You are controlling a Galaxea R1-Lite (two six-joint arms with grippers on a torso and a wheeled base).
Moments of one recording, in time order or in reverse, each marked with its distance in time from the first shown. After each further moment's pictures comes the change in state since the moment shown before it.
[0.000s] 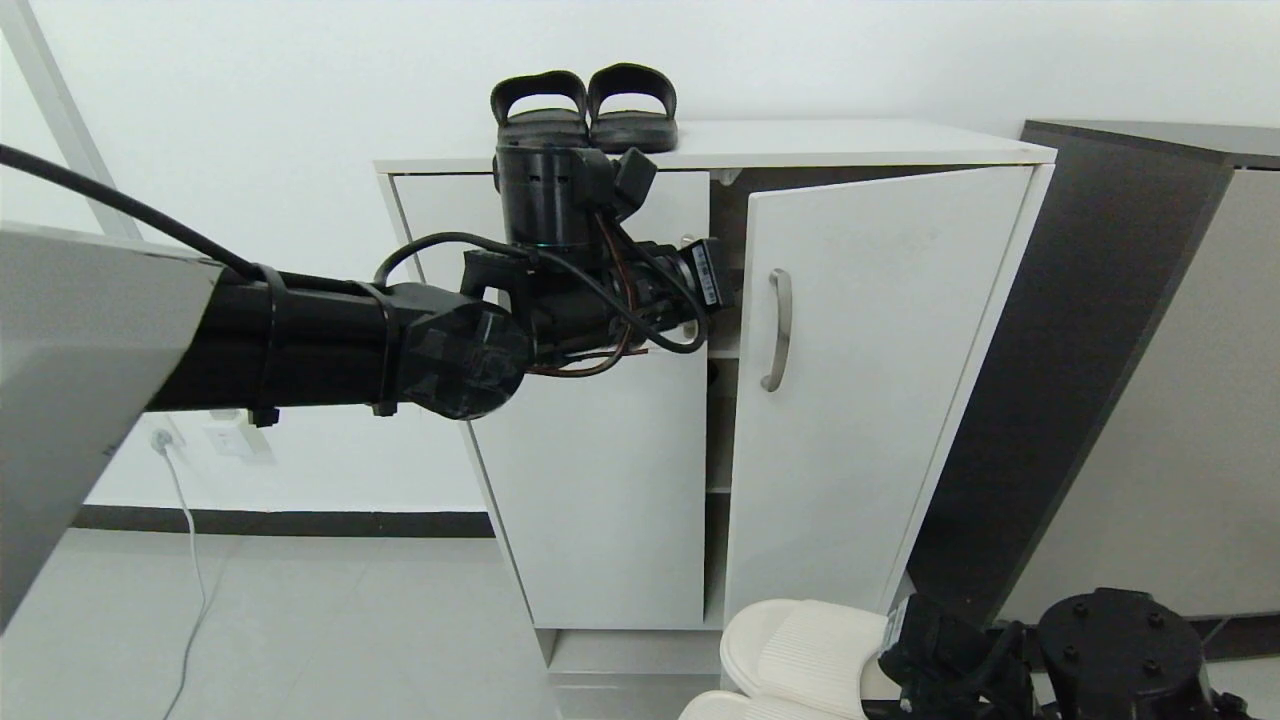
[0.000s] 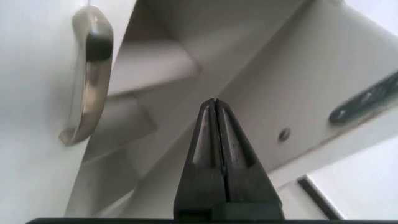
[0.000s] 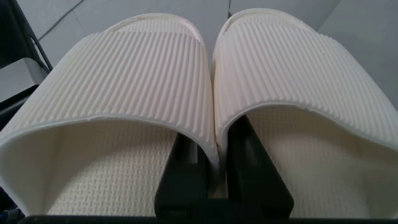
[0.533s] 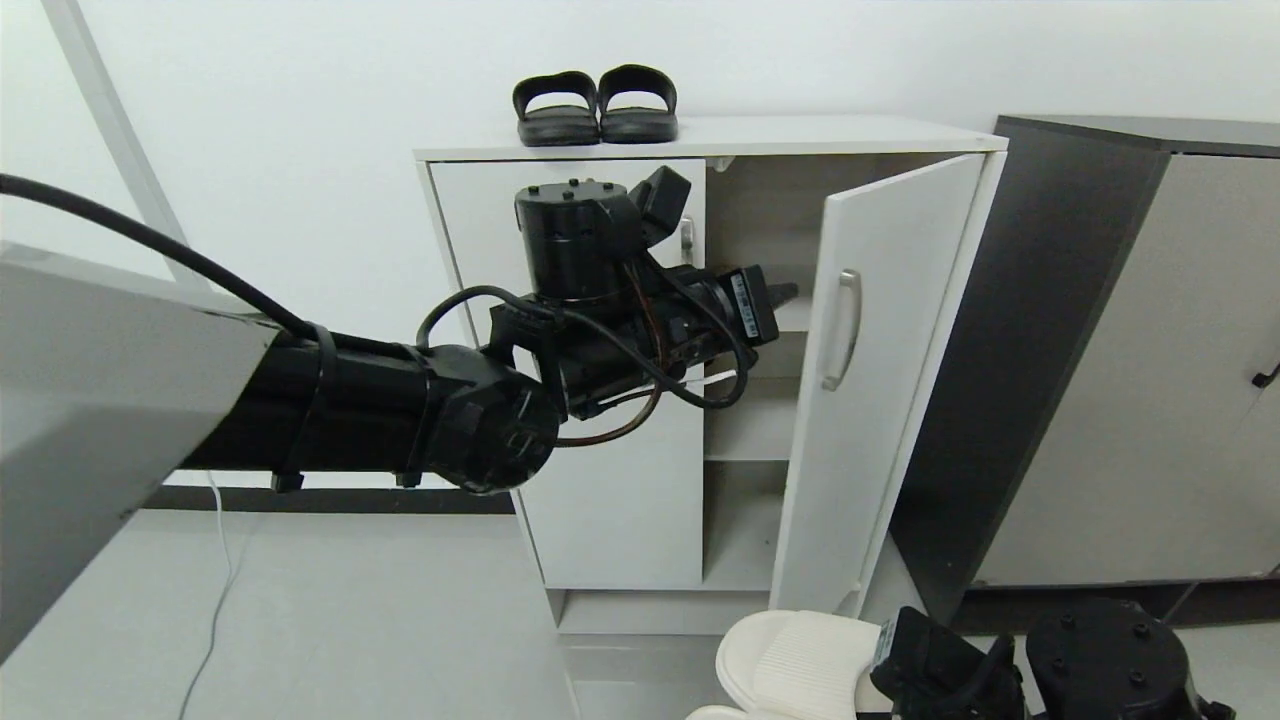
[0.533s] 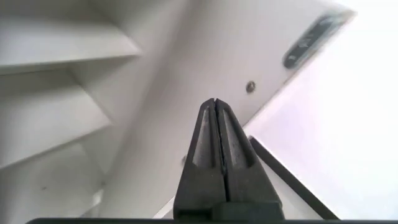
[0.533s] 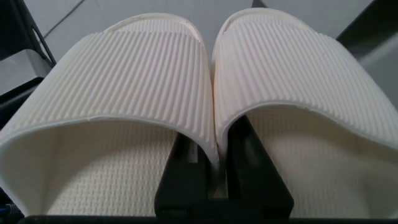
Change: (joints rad) left arm -0.075 -0.014 0.173 -0.273 -0.003 -0.006; right arm 0.016 0.021 0.003 -0.002 0.000 0.000
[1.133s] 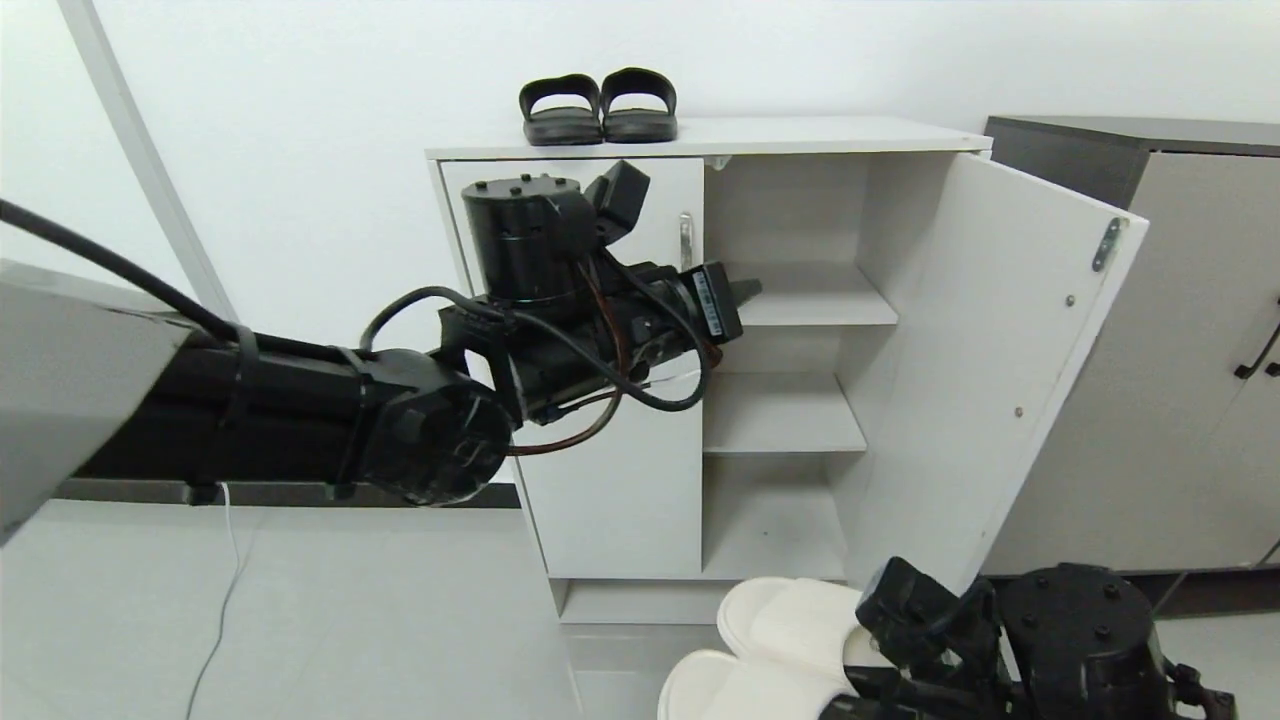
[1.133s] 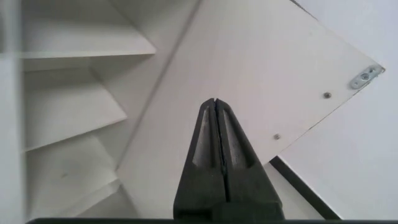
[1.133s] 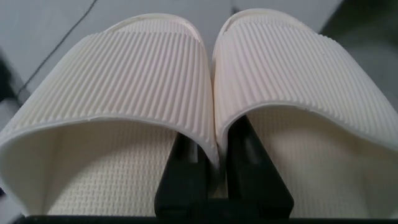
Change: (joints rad) left arm 0.044 -0.090 0.107 -0.009 0.034 0.010; right arm -0.046 0.036 -0.084 -0.001 -0.061 0.089
